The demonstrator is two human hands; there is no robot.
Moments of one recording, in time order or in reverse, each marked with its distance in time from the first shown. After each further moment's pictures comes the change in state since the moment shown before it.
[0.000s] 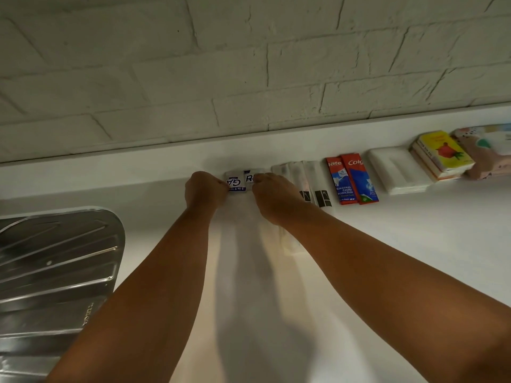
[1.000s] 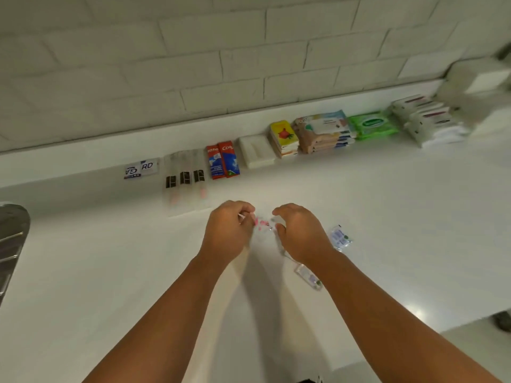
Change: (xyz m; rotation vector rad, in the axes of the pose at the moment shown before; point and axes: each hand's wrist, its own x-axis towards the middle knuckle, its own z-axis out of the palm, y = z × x) left_hand -0.326 0.129 0.107 -0.086 -0.247 0.510; right_hand -0.334 0.160 -0.060 0.332 0.081 0.401
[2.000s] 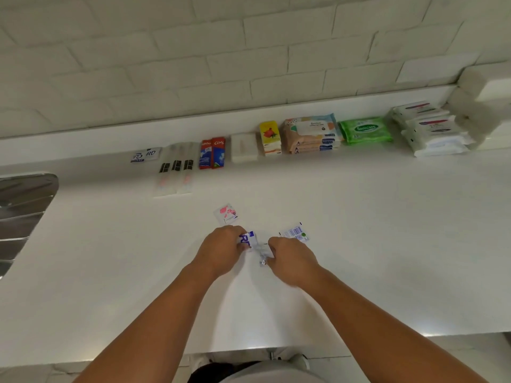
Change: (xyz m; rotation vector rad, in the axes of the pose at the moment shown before) left_hand -0.060 0.041 0.094 0.424 -0.168 -0.069; right_hand -0.058 0.113 -0.011 -0.035 -0.347 -0.050
